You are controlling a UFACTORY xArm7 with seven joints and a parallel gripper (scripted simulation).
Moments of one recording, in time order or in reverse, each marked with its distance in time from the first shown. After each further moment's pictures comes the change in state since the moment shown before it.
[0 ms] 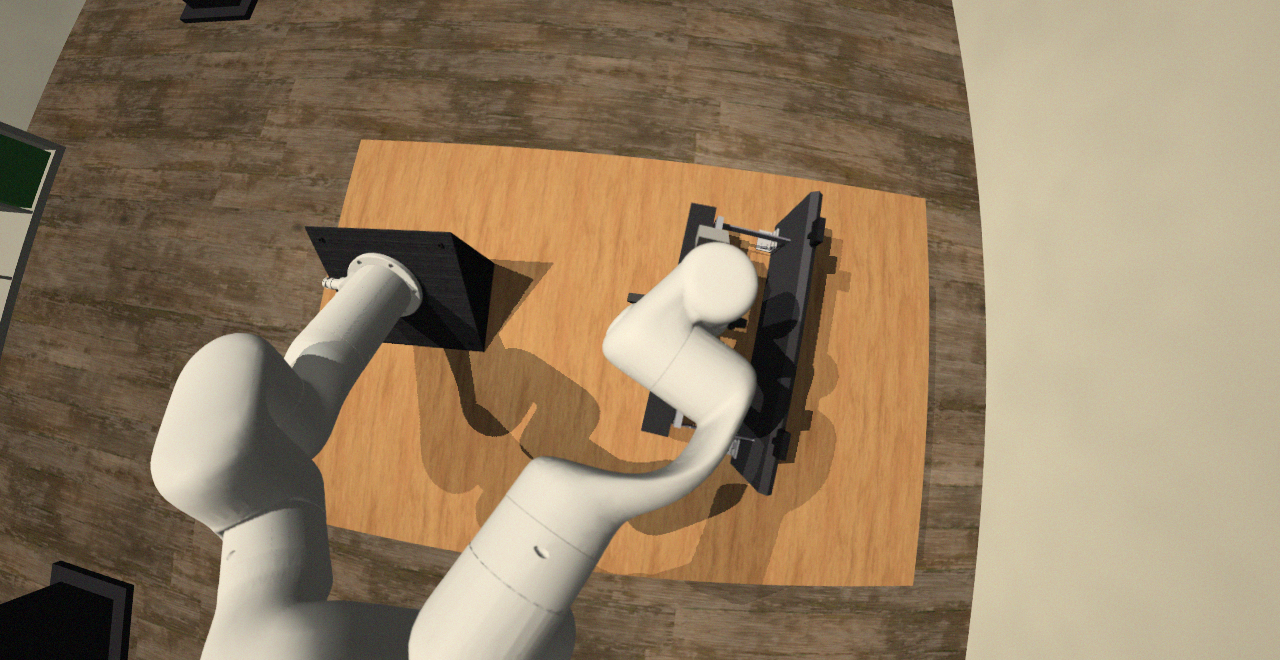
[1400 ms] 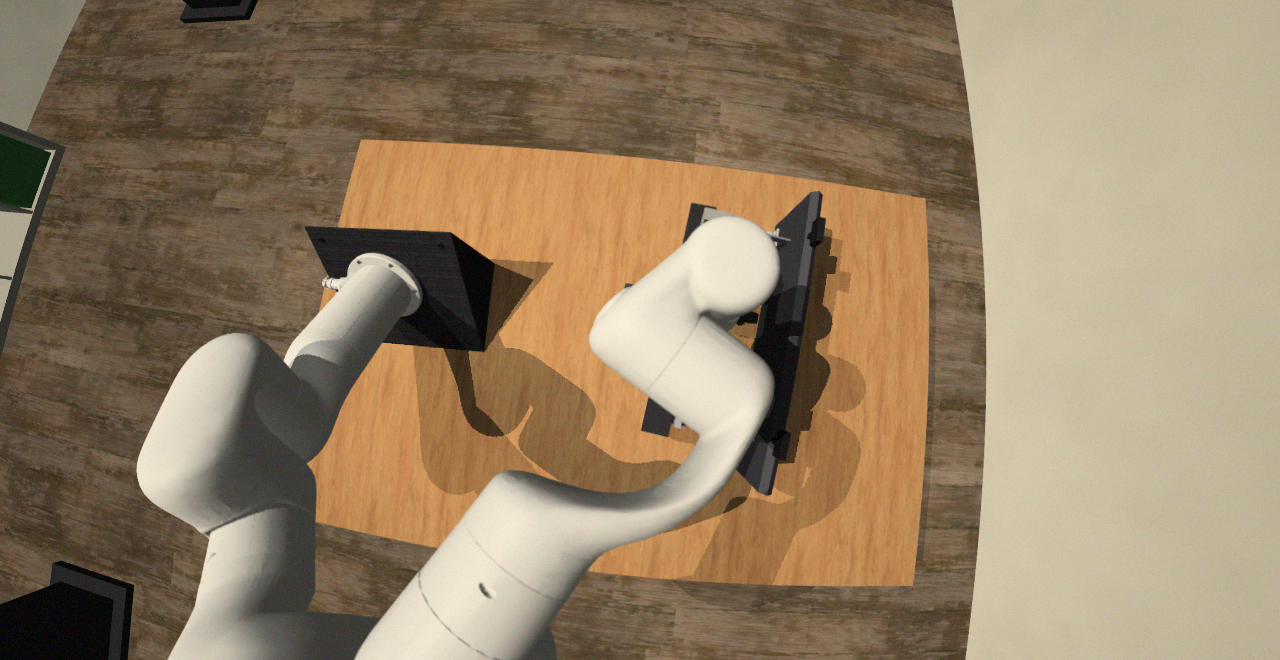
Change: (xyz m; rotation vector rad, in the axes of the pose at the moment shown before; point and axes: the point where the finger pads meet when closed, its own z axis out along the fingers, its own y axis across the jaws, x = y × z) arm 0.000 -0.004 -0.064 0.000 0.000 0.000
